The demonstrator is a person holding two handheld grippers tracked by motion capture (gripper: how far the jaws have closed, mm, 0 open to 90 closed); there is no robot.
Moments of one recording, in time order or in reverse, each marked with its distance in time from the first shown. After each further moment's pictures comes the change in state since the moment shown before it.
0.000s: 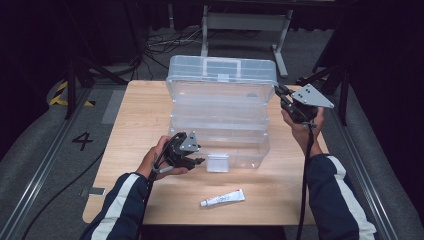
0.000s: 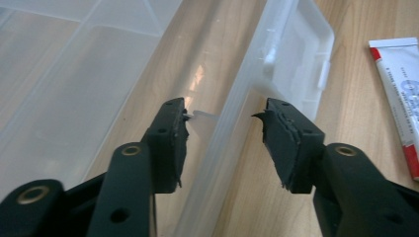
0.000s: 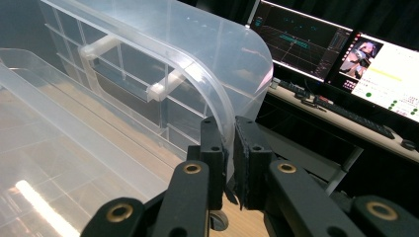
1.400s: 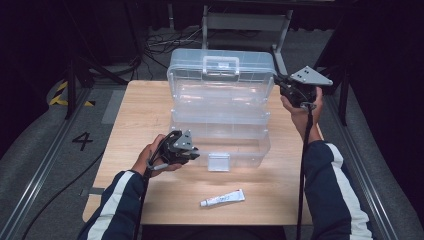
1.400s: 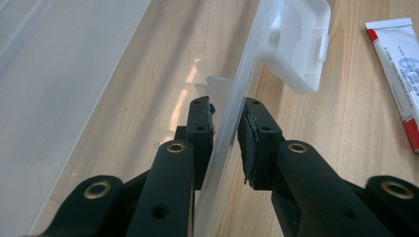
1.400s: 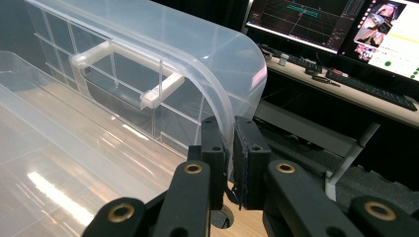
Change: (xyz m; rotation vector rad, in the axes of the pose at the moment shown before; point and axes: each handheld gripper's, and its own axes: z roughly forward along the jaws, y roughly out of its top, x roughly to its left) left arm 0.011 -0.010 -0.005 0.004 -0.045 0.021; right arm -0.023 0.017 0.031 0.096 0.031 0.079
